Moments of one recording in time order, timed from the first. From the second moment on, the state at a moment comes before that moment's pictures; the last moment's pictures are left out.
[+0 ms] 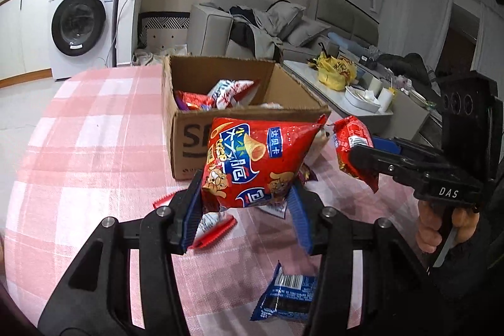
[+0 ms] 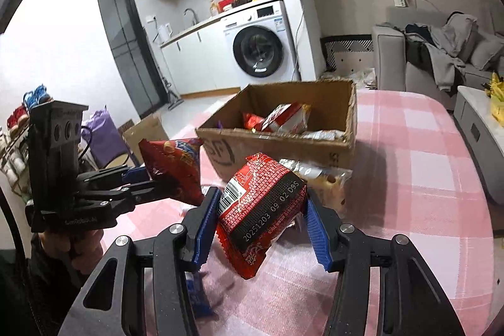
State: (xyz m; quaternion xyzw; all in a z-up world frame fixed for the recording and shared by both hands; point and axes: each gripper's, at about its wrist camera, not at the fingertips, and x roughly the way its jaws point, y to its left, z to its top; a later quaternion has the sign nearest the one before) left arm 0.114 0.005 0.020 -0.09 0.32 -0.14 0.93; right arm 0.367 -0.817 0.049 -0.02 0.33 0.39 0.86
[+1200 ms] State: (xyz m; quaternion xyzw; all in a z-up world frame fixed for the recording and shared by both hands) left arm 0.214 0.044 0.083 -0.07 0.27 -0.07 0.96; right arm 0.438 -0.792 0.091 0.01 0.31 0.34 0.89
